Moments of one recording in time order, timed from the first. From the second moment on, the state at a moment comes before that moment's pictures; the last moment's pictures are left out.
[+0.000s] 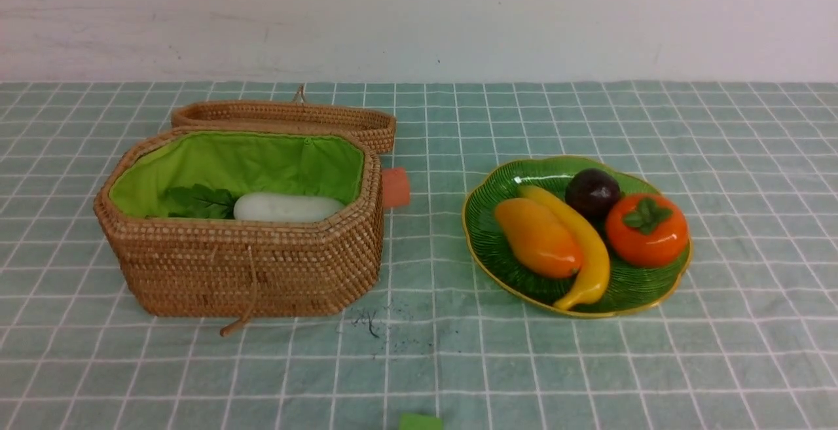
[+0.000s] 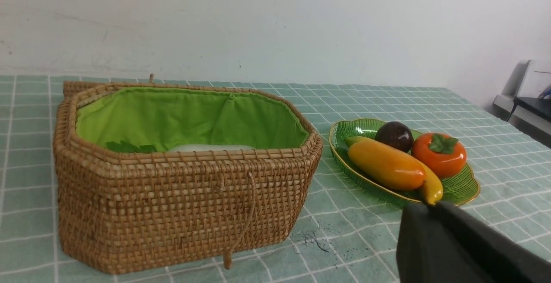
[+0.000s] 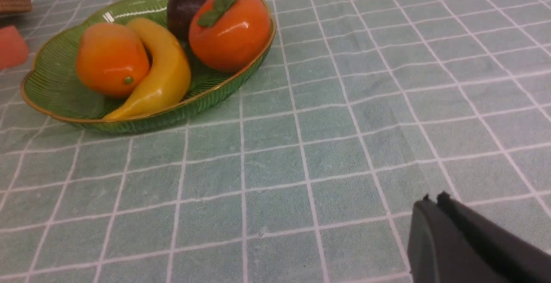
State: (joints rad) right arm -0.02 -0.01 0.02 -0.02 0.38 0.16; left arm -0.88 -0.01 -0.31 0.73 0.57 -0.89
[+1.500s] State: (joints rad) right arm -0.02 -0.01 0.02 -0.02 0.38 0.16; left arm -0.09 -0.02 -0.08 0.00 0.24 -0.19
